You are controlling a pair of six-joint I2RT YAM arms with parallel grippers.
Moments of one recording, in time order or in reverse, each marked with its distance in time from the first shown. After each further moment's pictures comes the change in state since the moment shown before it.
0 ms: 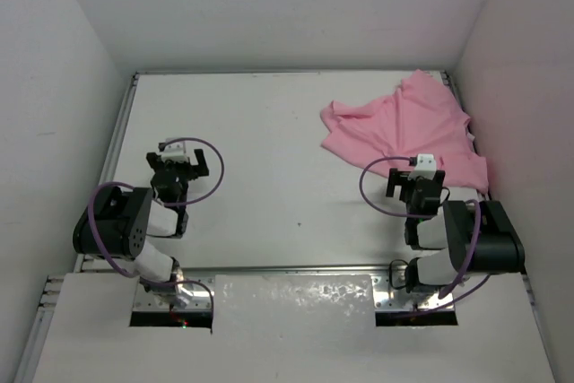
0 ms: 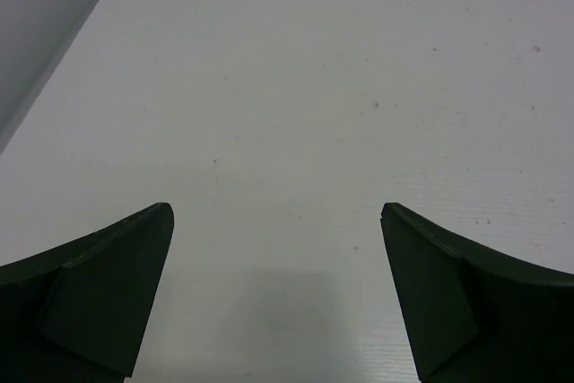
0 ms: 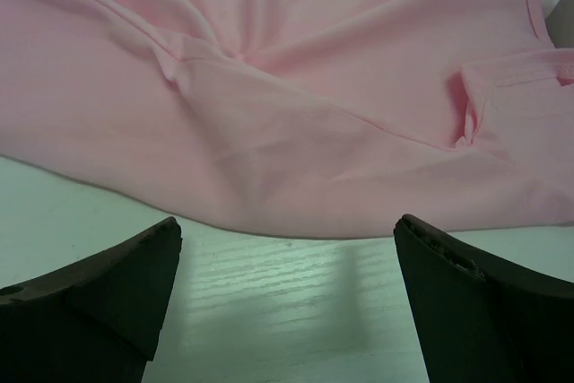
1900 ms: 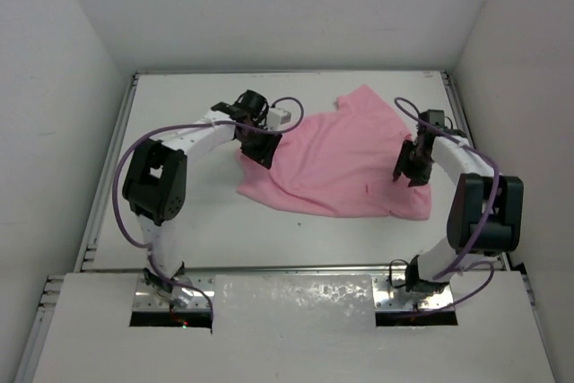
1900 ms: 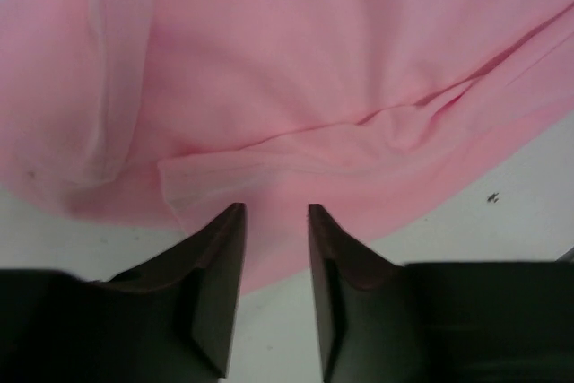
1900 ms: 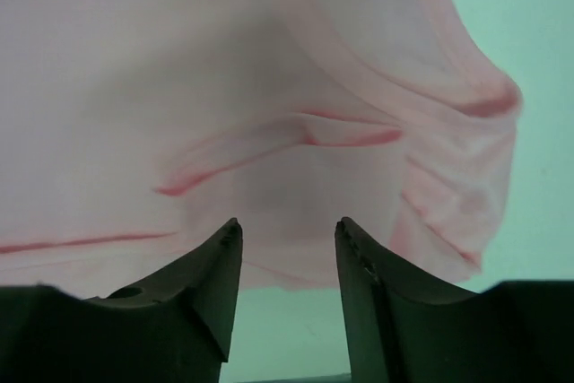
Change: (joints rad) left arm -0.412 0.367 1.276 -1.989 0.444 0.143; right arm -0.019 0.106 0.970 -1.754 -0.191 0.363
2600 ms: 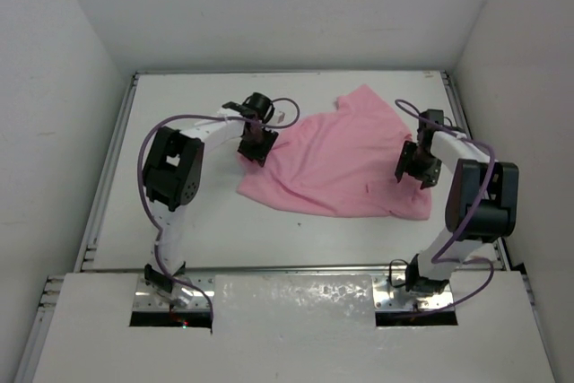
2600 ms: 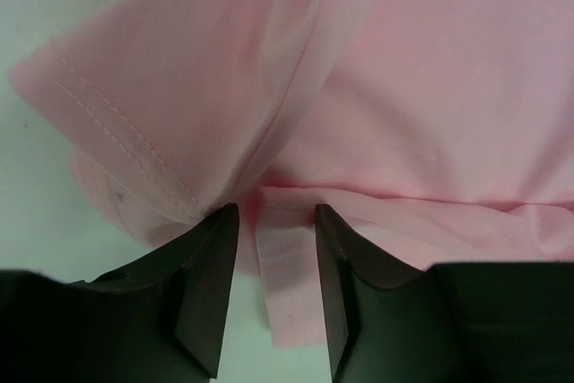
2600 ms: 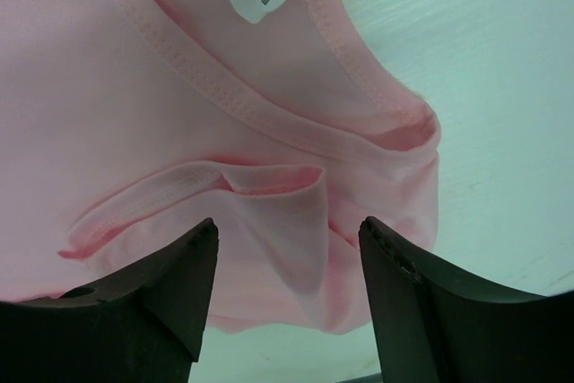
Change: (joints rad) left arm 0.011 0.174 0.098 -0.003 -0.244 -0.123; right arm -0.064 0.126 0.017 -0.014 0.136 -0.037
